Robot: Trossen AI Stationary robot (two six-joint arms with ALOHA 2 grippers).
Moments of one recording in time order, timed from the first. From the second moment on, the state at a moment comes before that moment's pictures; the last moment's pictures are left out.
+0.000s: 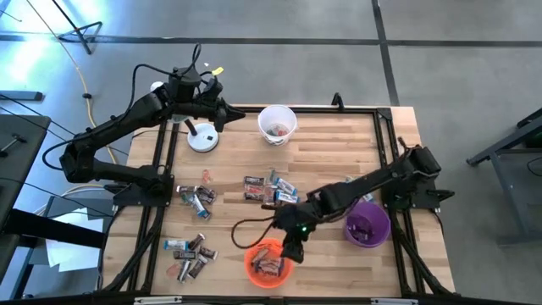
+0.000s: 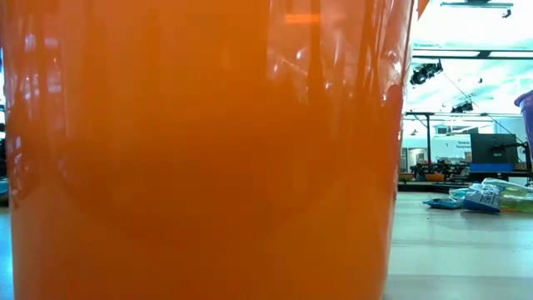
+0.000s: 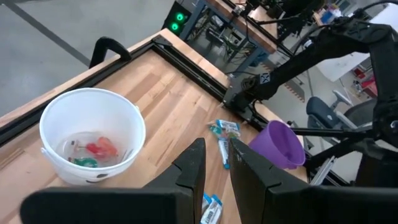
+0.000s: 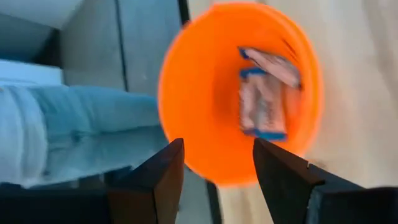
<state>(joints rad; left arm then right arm) 0.60 1.18 1.19 -0.44 0.44 -0.38 0.37 1.80 1.49 -0.56 -0.34 0.78</state>
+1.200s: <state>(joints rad) 0.60 1.18 1.19 -0.44 0.44 -0.25 -0.01 1.73 1.49 -1.40 0.01 0.52</state>
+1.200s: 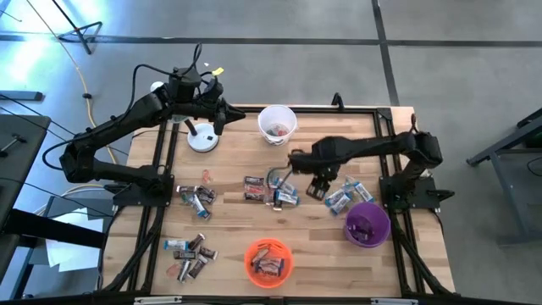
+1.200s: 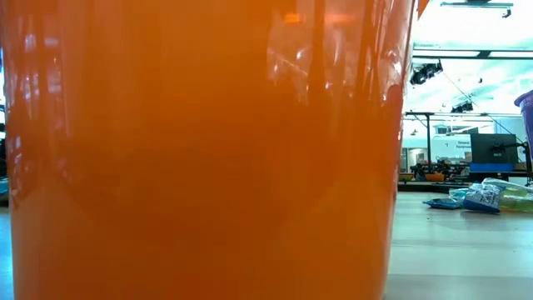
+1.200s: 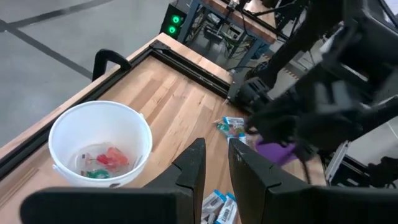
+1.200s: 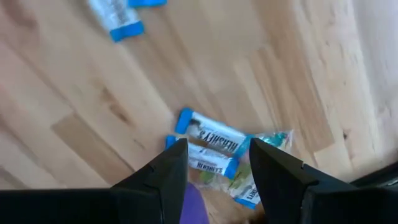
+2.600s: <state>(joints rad) 0.60 1.18 1.19 -0.44 0.44 -0.23 -0.08 1.73 1.09 -1.13 -0.24 0.23</state>
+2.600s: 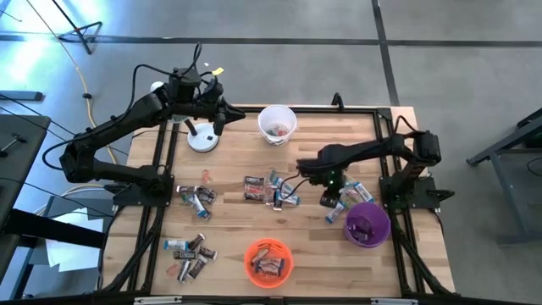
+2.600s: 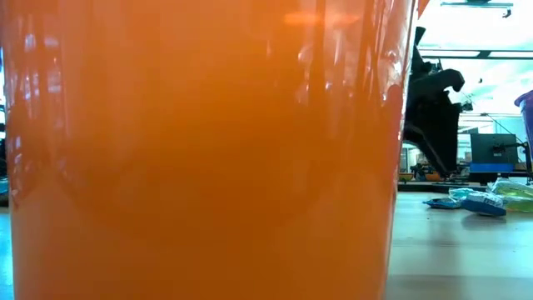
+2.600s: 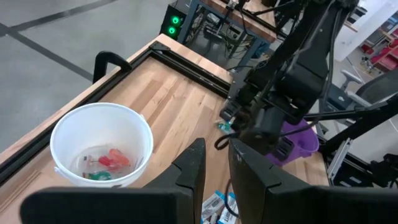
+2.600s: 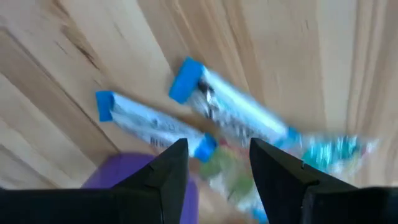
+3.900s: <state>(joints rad) 0.52 1.18 1.19 -0.44 0.44 -0.21 0.02 1.89 1.06 -1.00 -0.10 -0.11</state>
